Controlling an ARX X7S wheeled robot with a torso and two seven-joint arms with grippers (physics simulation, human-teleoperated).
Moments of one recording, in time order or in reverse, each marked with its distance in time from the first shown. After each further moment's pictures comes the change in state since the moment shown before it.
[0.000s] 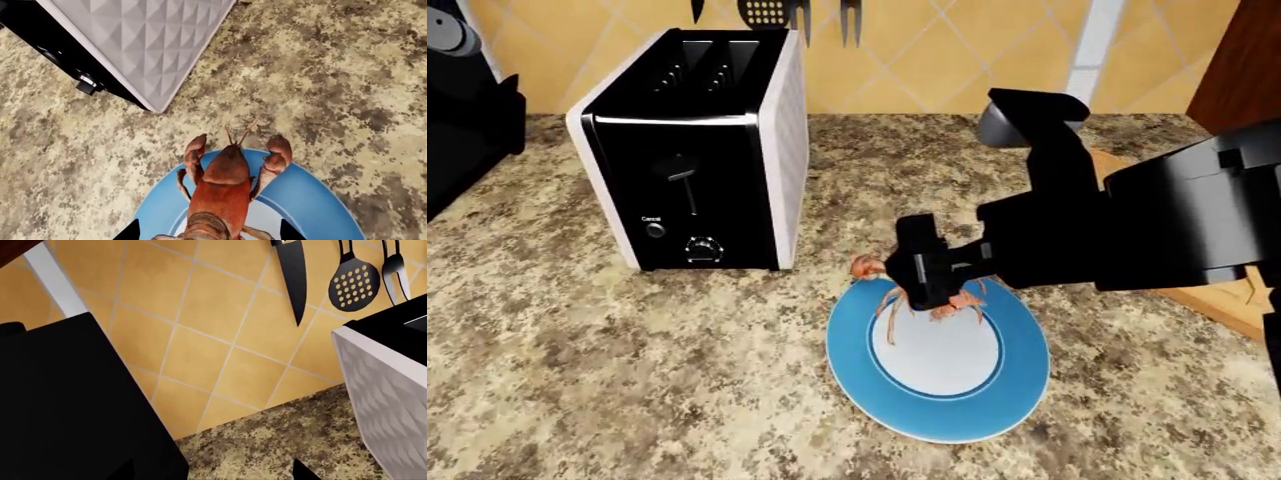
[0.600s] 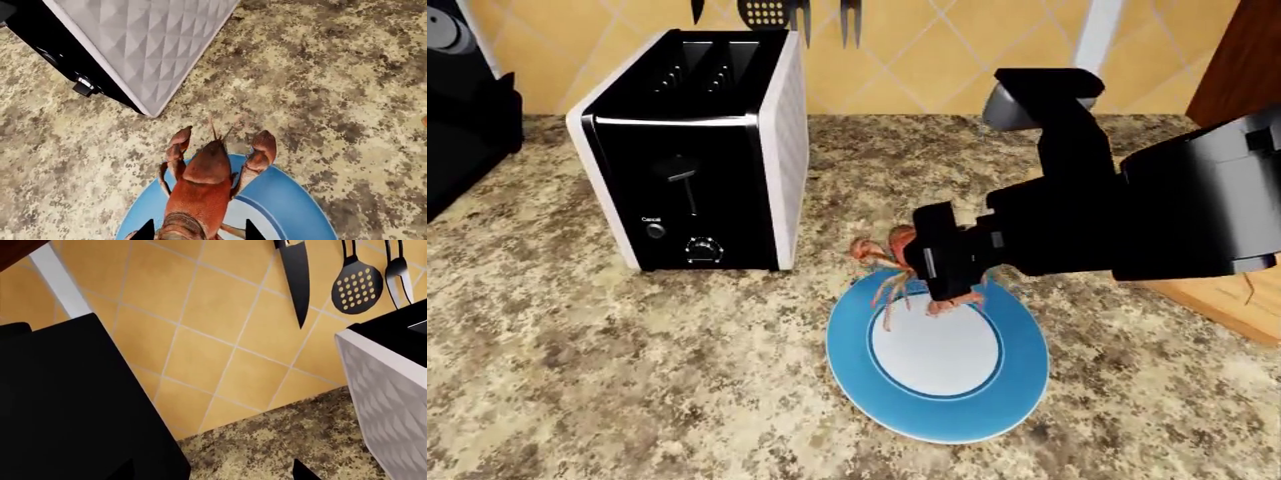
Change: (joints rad) left arm -0.001 -0.003 -0.006 0.000 -0.004 0.000 -0.004; right arm 0.071 0.020 -0.040 -0.011 0.008 0.020 0.008
